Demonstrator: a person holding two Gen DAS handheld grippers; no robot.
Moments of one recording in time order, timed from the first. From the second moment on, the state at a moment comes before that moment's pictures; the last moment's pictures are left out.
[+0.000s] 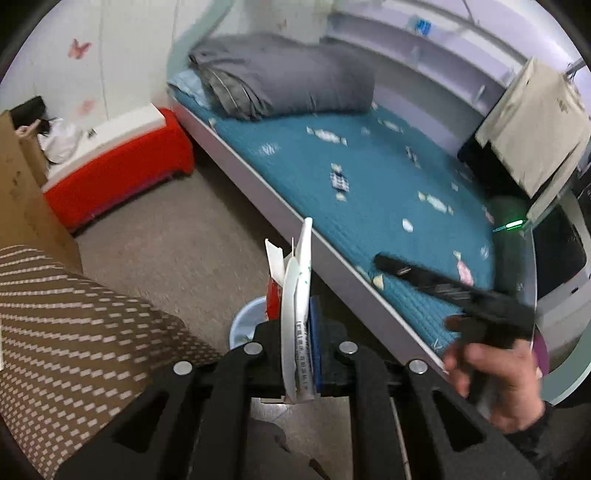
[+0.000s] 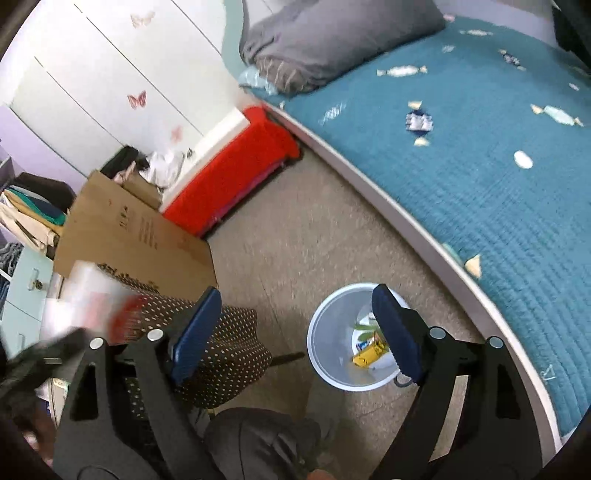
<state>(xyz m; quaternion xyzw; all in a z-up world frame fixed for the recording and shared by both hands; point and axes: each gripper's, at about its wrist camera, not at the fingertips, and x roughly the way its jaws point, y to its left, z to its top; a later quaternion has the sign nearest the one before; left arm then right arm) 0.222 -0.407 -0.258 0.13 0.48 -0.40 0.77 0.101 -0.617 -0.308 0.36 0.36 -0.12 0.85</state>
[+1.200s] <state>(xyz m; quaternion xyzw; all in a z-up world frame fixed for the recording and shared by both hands) 0.171 -0.265 -0.146 0.06 0.36 -0.34 0.87 0.089 -0.491 -0.165 0.26 0.29 -0.07 0.92</state>
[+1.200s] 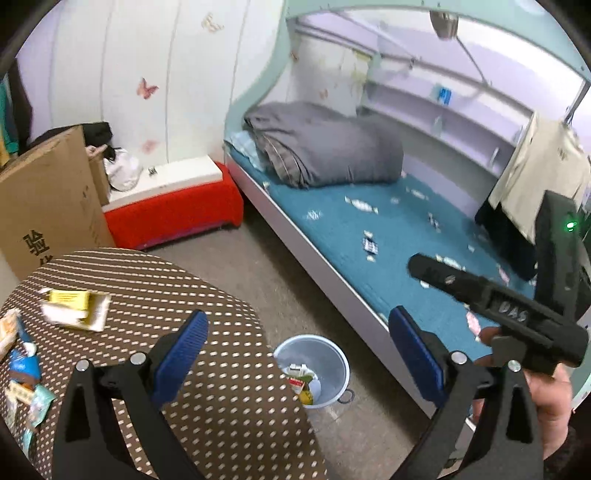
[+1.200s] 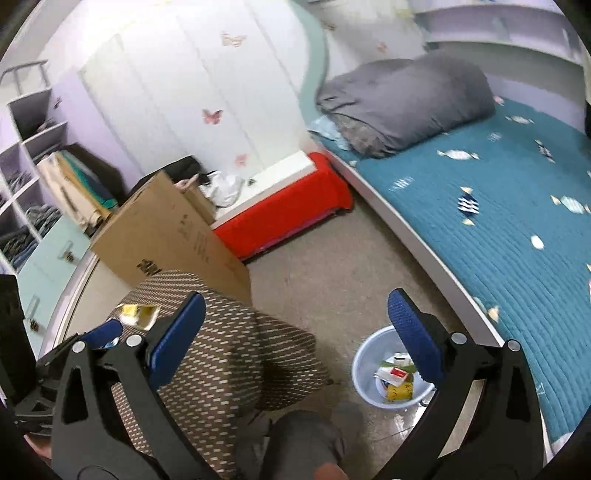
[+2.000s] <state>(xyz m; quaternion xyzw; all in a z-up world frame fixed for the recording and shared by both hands) 0.148 -0.054 -0.111 0.01 0.28 -0.23 0.93 0.128 -0.295 -0.097 0.10 0.29 0.06 0.95</state>
